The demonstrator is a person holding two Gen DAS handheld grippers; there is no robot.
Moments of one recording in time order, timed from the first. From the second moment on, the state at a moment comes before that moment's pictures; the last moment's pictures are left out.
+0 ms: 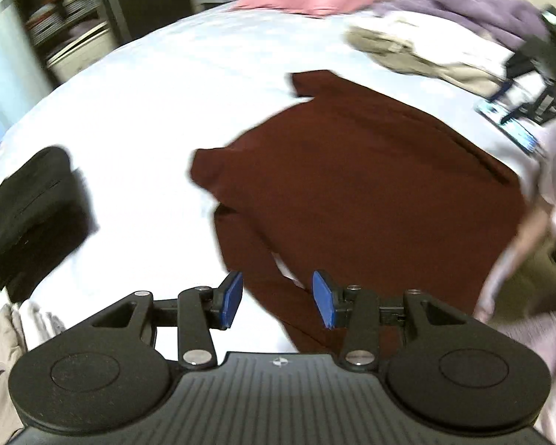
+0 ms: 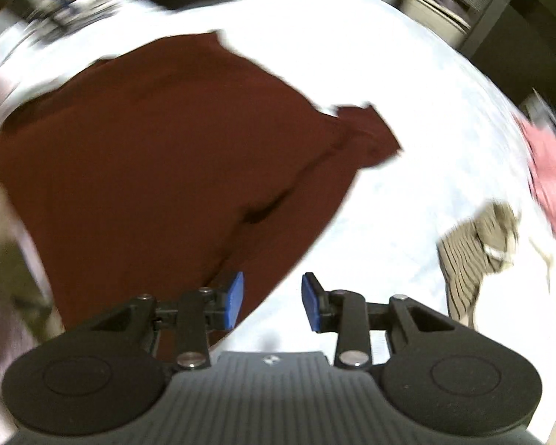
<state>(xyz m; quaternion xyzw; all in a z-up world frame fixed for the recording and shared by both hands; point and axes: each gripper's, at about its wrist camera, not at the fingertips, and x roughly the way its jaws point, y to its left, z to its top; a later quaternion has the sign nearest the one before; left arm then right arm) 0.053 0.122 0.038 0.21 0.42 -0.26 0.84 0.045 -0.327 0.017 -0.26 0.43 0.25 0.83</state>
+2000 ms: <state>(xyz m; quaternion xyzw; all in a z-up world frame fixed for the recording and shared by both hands) 0.150 0.157 -0.006 0.12 0.49 0.01 0.86 0.181 -0.458 -0.014 0.05 0.47 -0.10 0.87</state>
